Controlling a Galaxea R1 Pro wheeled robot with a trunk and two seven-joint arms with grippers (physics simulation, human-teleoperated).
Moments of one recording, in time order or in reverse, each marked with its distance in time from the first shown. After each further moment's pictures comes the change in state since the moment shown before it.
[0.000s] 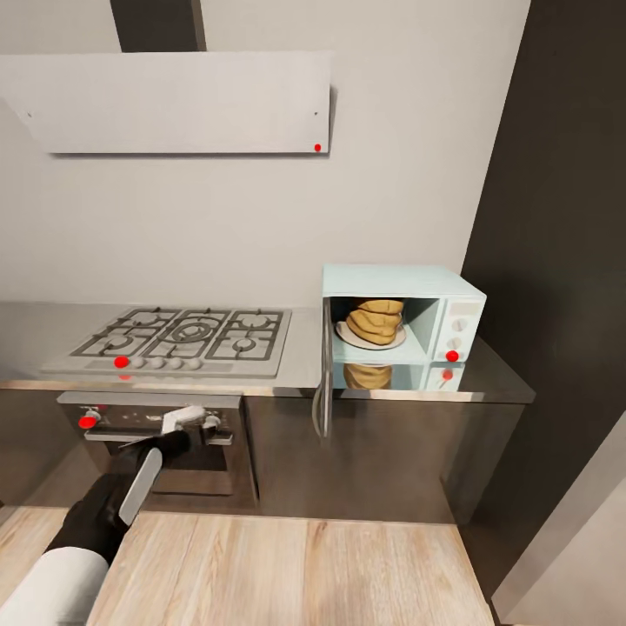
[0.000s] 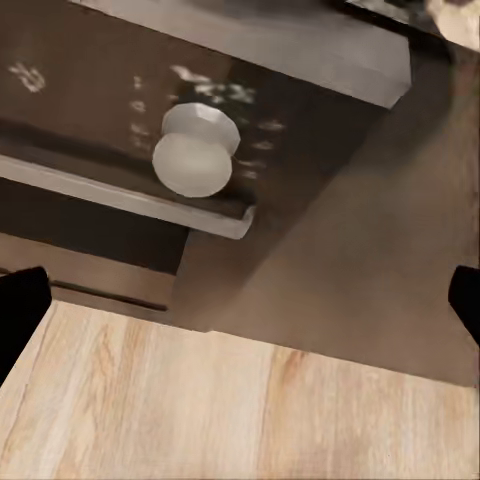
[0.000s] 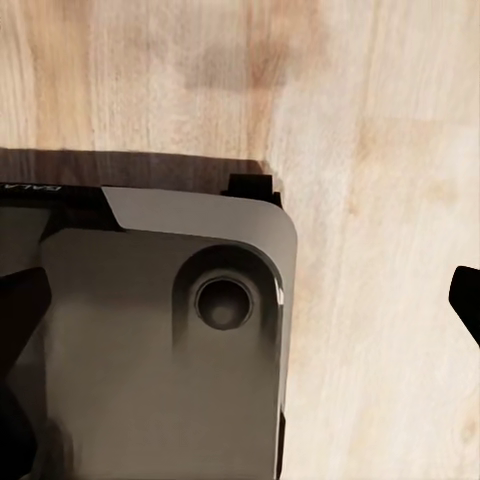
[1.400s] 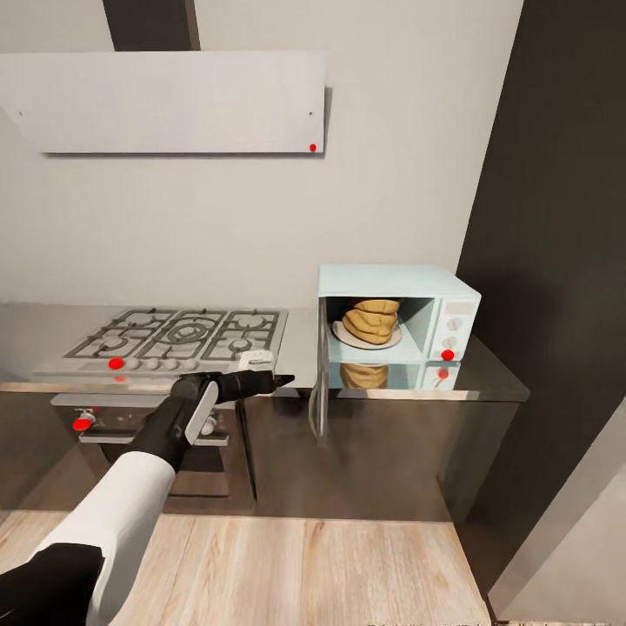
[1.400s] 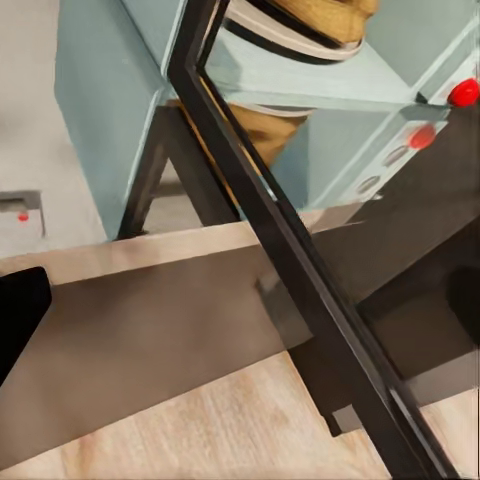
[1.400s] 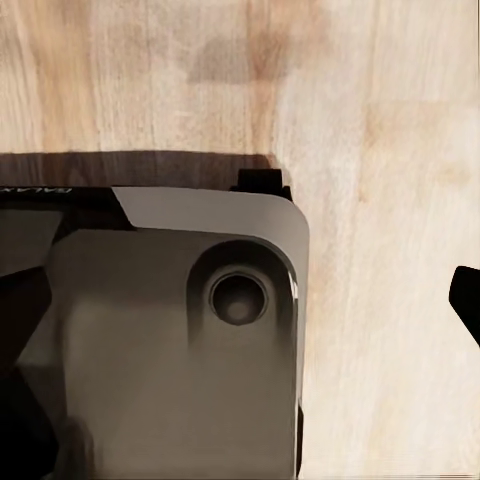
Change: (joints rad) left arm -0.321 -0.161 -0.099 0.172 -0.172 0.054 -0.500; right arm 0.000 0.007 -0.010 0.001 -0.030 0.012 0.000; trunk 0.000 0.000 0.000
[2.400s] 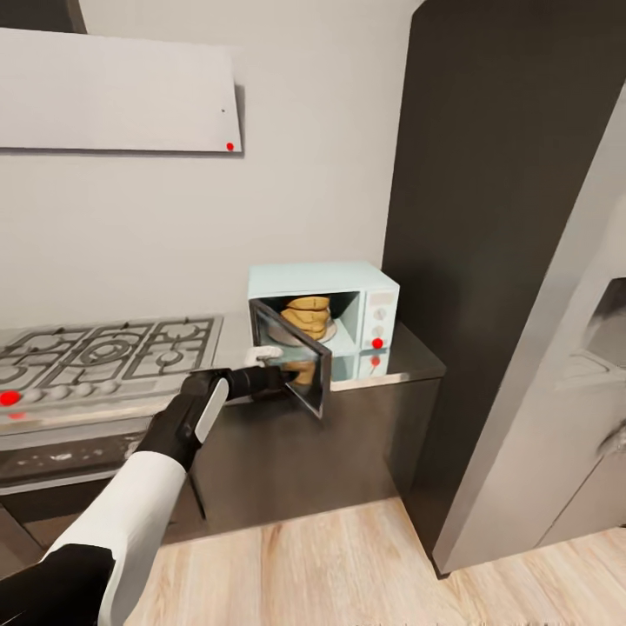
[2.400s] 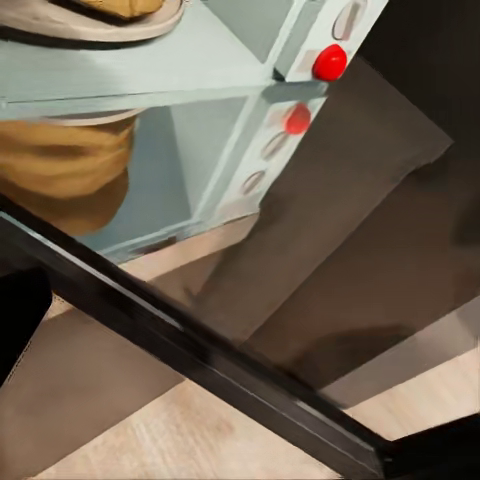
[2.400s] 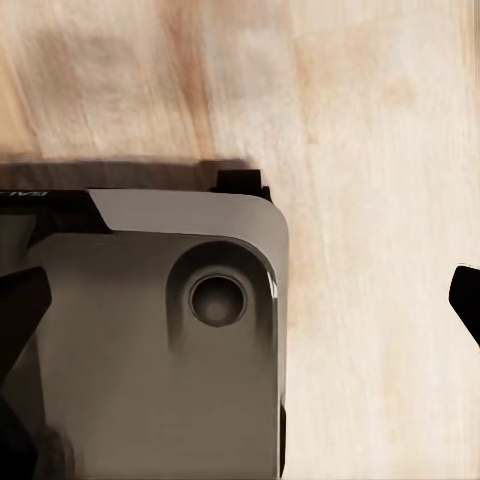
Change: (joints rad) left arm 0.000 -0.045 0.001 -0.031 -0.004 -0.001 0.081; right arm 0.000 0.003 0.000 0.000 0.000 -0.002 -0.048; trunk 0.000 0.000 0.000
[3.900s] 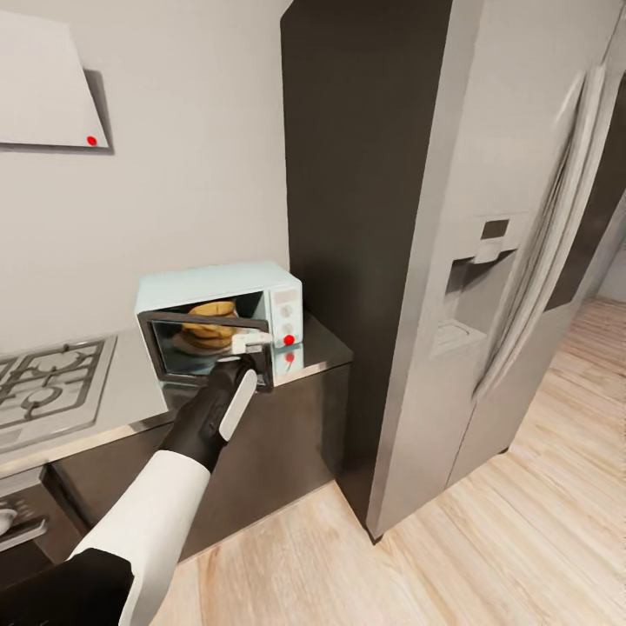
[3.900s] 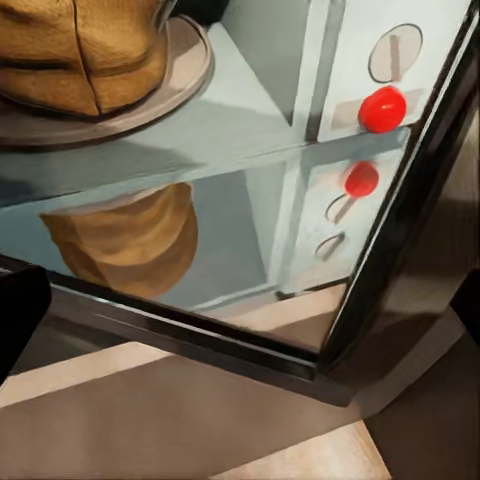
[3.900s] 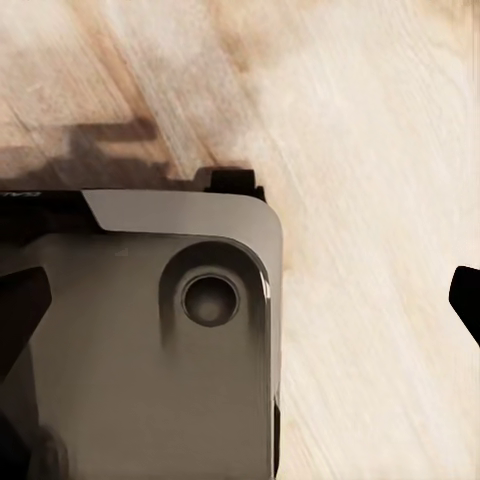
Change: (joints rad) left arm 0.001 -0.089 -0.100 -0.117 0.052 -0.022 0.885; right arm 0.000 -0.007 -0.001 0.000 0.001 0.000 0.001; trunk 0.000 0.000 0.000
